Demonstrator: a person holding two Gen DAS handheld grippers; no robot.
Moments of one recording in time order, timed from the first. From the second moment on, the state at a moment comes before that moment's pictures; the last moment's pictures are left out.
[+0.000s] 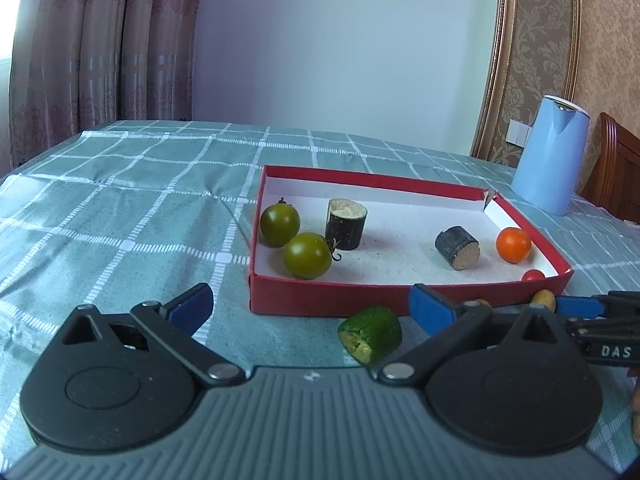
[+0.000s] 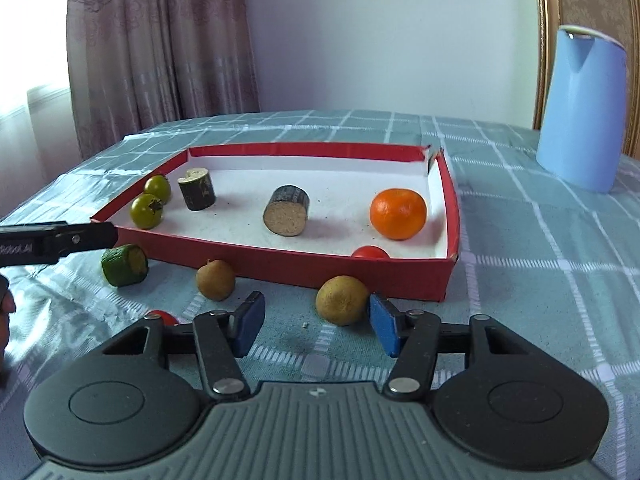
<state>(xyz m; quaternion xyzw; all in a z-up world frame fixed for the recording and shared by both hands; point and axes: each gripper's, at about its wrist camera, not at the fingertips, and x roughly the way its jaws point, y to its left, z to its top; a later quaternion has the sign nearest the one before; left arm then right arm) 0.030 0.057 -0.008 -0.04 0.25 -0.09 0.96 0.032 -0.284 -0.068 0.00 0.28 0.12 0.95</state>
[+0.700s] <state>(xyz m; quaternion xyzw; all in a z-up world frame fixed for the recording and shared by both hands) 0.022 0.027 -0.015 0.04 0.27 -0.11 0.96 0.038 -0.289 -0.071 0.02 0.28 0.10 0.95</state>
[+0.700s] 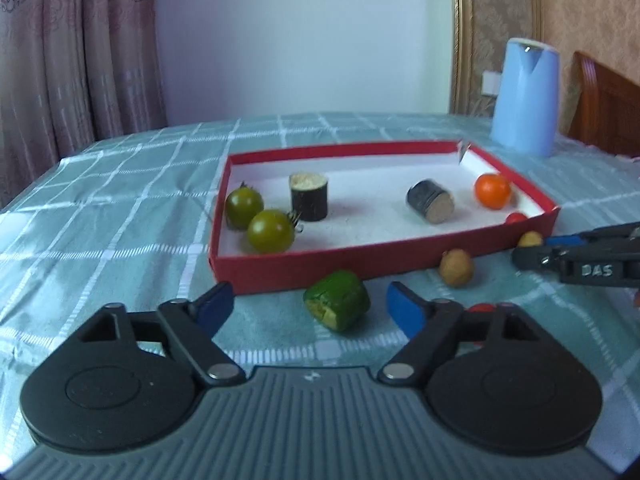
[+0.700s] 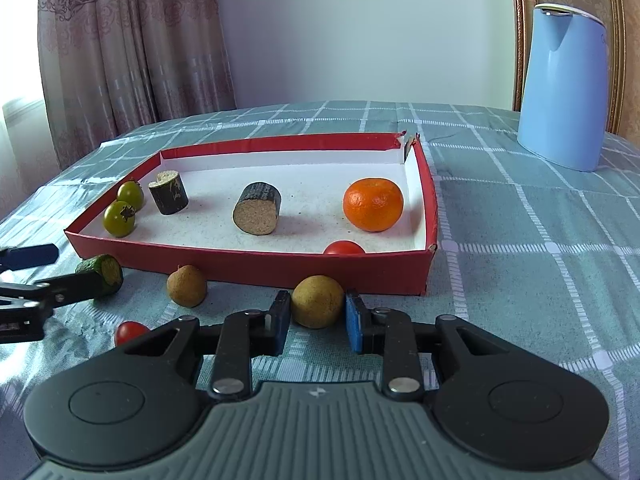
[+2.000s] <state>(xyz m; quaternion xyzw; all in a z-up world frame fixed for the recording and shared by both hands) 0.017 0.000 0.015 0.07 0.23 -0.13 0.96 0.011 -0.295 -0.036 0.01 0.16 0.10 0.98</state>
